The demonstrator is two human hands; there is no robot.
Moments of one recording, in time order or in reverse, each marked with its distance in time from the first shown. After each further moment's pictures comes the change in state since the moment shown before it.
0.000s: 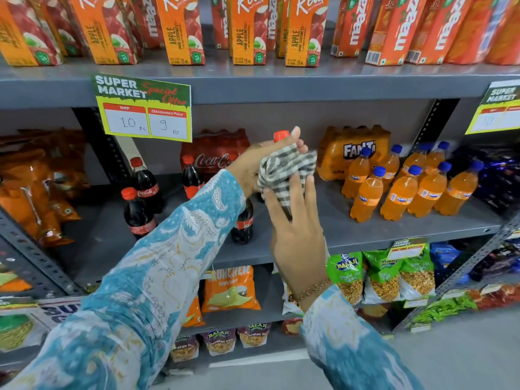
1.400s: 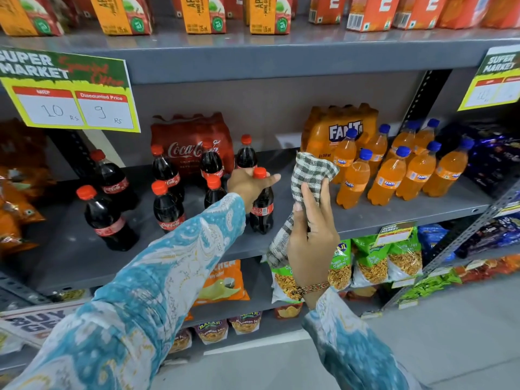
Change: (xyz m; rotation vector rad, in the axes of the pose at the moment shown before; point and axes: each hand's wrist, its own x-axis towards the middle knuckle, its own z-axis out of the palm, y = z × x) left_hand 0.062 -0.094 -0.031 0.560 0.594 -0.006; right_hand -0.024 0.048 0.016 0.514 0.298 0.474
